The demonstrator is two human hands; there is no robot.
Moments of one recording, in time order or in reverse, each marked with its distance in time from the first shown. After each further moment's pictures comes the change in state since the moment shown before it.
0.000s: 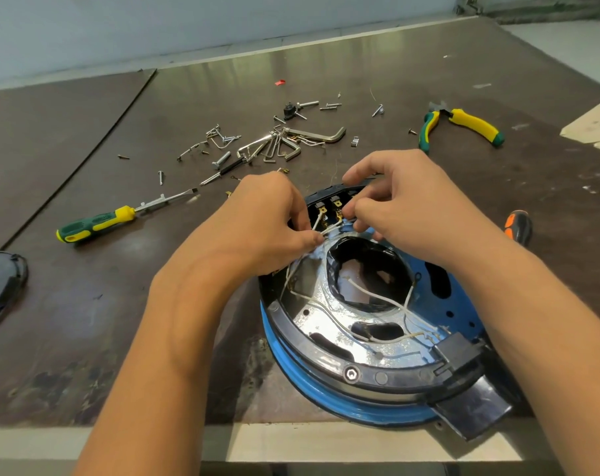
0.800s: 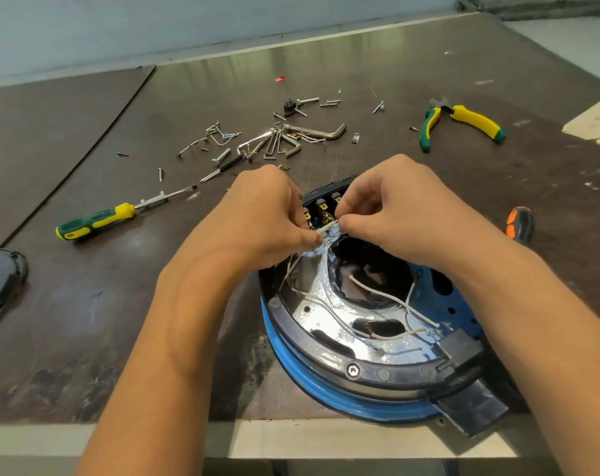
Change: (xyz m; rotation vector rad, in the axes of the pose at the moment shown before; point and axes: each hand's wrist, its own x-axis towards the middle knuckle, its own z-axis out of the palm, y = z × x) left_hand 0.002 0.002 0.002 -0.022 0.012 -0.085; right_hand -0.003 -0.005 0.002 -0.212 -0.076 -0.089
